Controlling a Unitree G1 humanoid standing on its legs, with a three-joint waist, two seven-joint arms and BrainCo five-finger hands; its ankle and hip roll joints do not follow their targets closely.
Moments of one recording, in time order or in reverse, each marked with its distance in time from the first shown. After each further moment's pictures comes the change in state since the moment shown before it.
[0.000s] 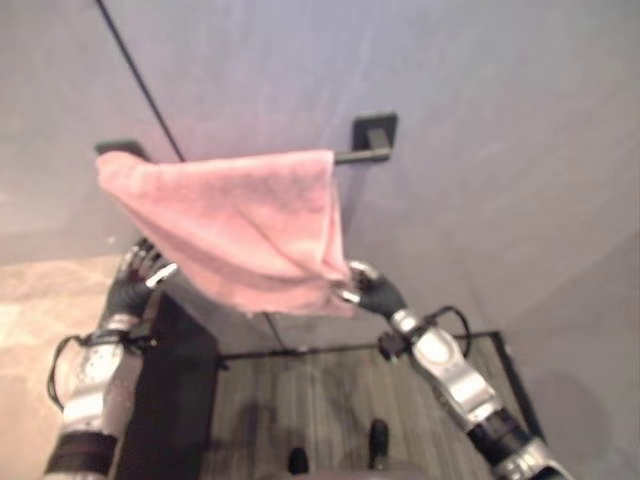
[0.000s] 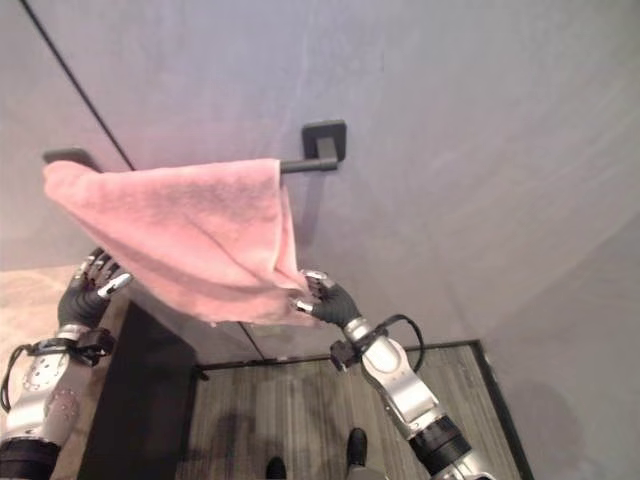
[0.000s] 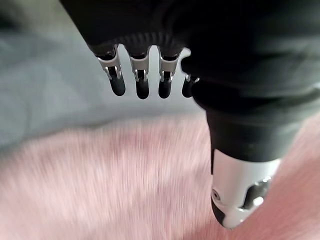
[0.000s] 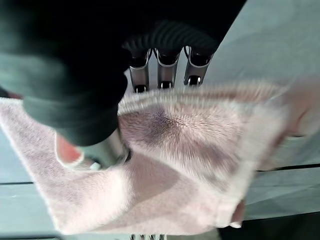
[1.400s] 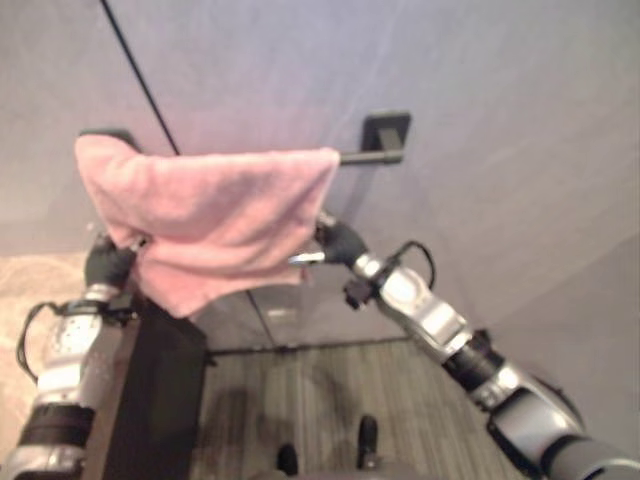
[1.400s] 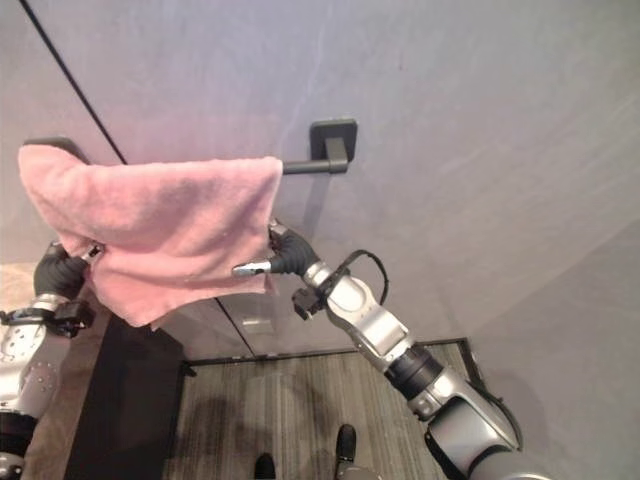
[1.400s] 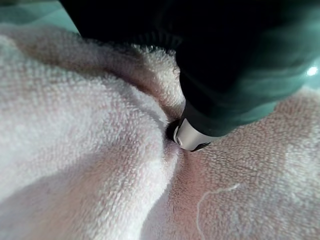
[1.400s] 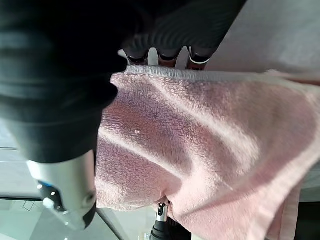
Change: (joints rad) left arm -0.073 0.137 -0.017 0.019 -0.038 0.016 -0.004; right arm -0.417 0.004 0.164 0.068 0.204 0.084 -0.012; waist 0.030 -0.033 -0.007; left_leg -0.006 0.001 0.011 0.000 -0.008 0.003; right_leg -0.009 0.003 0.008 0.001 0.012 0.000
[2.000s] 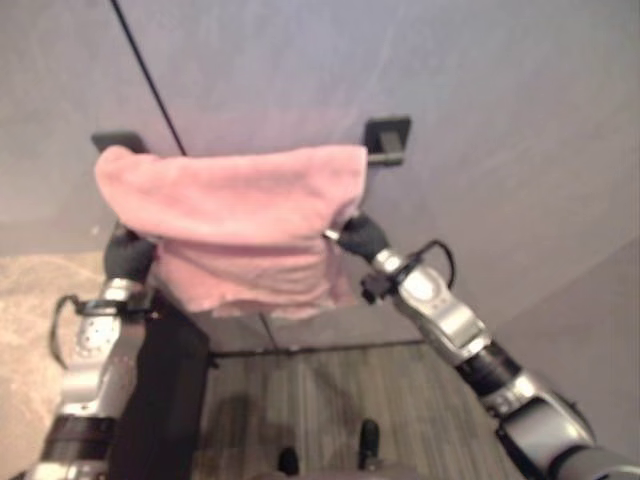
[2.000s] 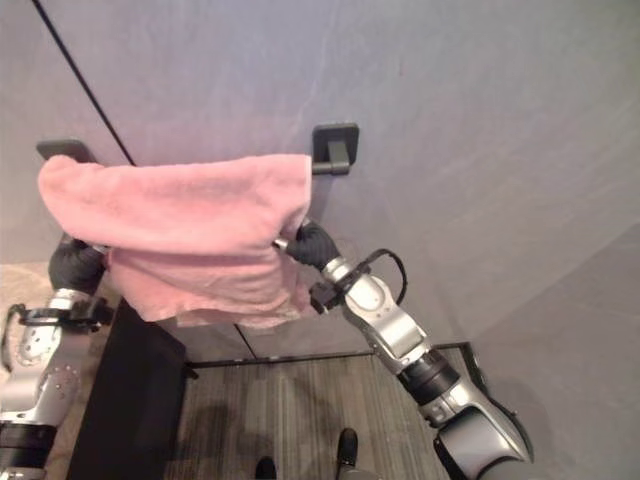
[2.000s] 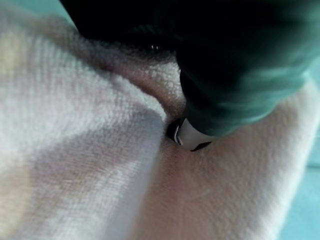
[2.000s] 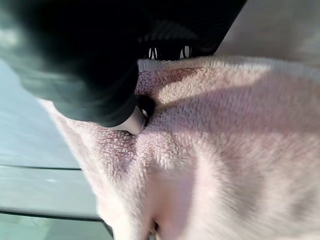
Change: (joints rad) left arm 0.063 -0.112 0.043 -0.308 0.024 -0.019 0.001; right arm 0.065 -0.033 -0.136 -0.112 -0.009 0.007 -0.015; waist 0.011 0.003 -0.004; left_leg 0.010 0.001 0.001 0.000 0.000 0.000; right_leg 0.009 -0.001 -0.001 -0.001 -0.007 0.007
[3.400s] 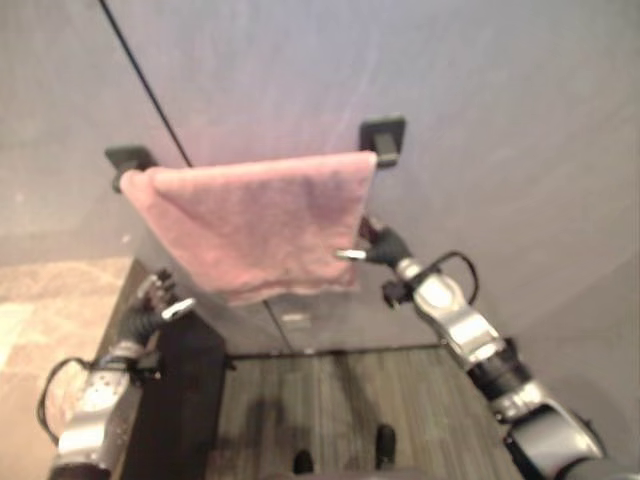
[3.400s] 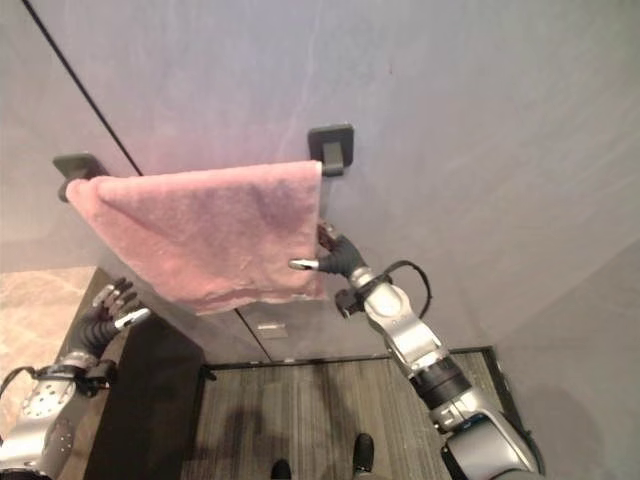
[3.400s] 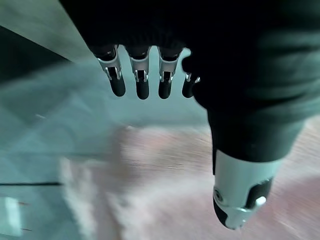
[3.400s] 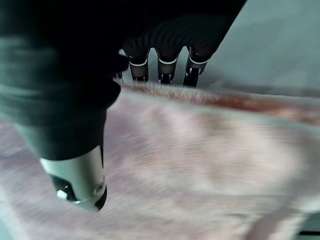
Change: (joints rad) left arm 0.204 -0.051 -0.013 0.256 0.233 0.086 -0.021; right arm 0.085 -0.044 -0.086 0.185 -0.209 0.026 -0.013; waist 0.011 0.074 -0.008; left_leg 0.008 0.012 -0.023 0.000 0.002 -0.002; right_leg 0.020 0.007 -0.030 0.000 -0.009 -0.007
